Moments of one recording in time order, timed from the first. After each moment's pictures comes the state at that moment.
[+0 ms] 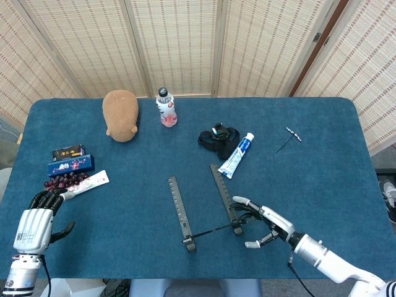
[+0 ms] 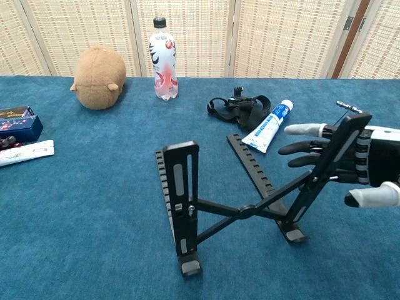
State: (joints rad) left arm -0.11 -1.20 -0.05 -1.79 1.51 1.50 0.26; right arm 0.57 -1.24 -0.21 -1.57 -1.77 1.12 1.34
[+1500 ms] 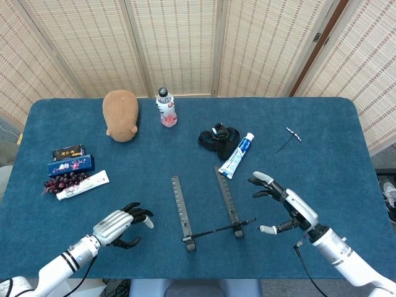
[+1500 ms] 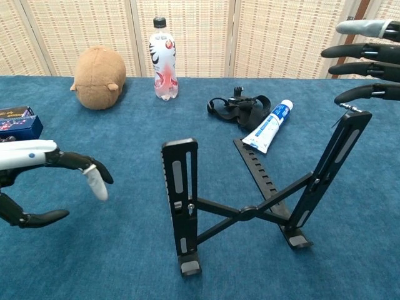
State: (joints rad) left arm -0.55 -1.21 0.03 -1.75 1.65 0.86 -0.31; right arm 0.50 -1.07 -0.12 -1.74 -1.72 1.31 1.22
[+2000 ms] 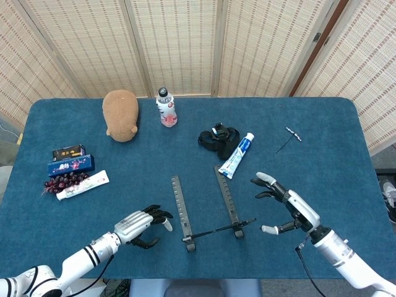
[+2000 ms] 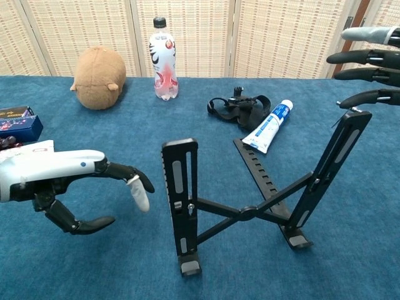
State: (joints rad) left arm -0.65 -1.33 0.01 -1.72 1.59 0.80 -0.34; right arm 0.47 -1.07 -0.12 -1.74 -1.71 1.30 1.21
